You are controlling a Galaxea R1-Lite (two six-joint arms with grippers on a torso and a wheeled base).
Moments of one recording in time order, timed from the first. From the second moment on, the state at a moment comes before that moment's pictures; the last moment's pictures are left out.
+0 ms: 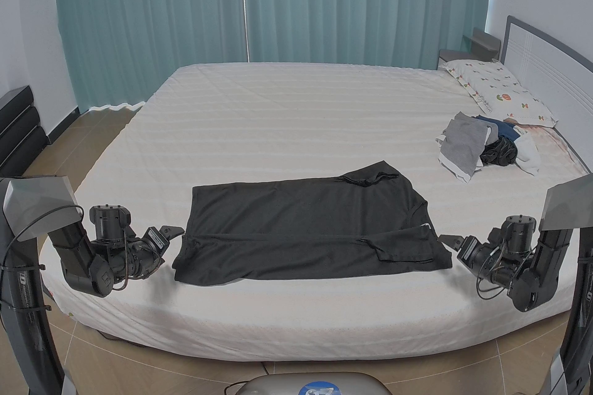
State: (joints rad) left arm 0.03 2.29 -0.67 -1.04 -0.27 -0.85; right arm 0.01 2.31 -0.43 -1.42 0.22 0.68
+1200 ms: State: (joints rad) left arm 0.02 2.28 -0.62 -1.03 -0.30 -0.80; right arm 0.06 2.50 -0.52 -1.45 -0.03 0.82
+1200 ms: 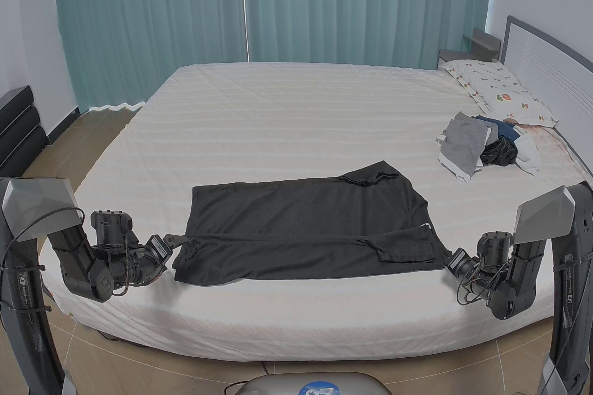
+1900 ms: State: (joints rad) left arm -0.09 2.31 -0.57 -1.04 -0.15 -0.72; right arm 0.03 2.47 -0.45 -1.48 -0.02 0.82
